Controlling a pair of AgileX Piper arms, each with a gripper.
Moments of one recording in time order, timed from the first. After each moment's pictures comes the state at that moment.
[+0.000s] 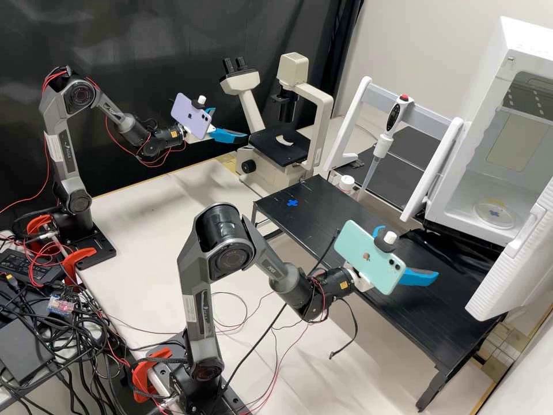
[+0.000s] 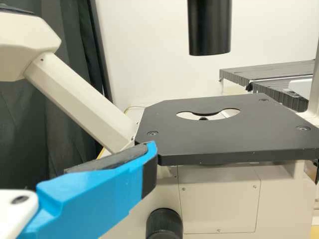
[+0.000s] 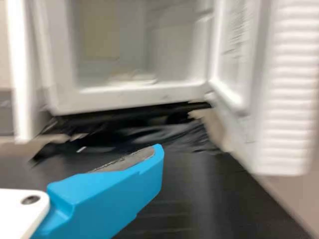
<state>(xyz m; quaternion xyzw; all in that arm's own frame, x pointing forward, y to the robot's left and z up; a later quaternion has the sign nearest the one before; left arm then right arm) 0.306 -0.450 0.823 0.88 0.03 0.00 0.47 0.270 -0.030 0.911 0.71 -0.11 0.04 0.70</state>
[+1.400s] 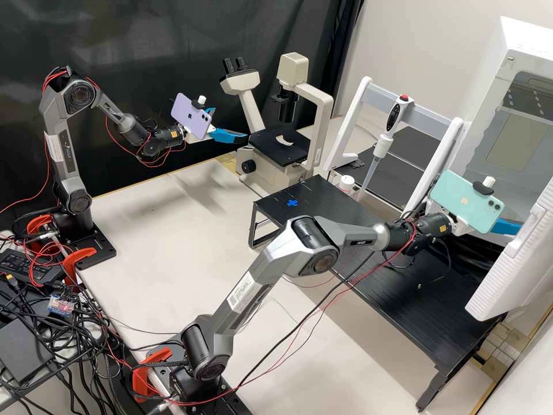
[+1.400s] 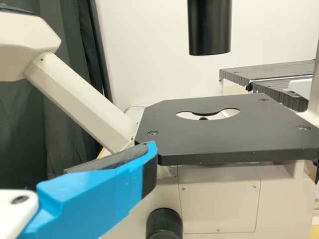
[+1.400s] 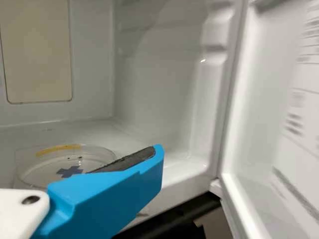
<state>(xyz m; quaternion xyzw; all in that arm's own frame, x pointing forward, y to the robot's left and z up) 0.306 -0.450 0.823 0.88 0.03 0.00 0.47 0.522 -0.014 0.980 0.68 -0.13 0.04 0.72</state>
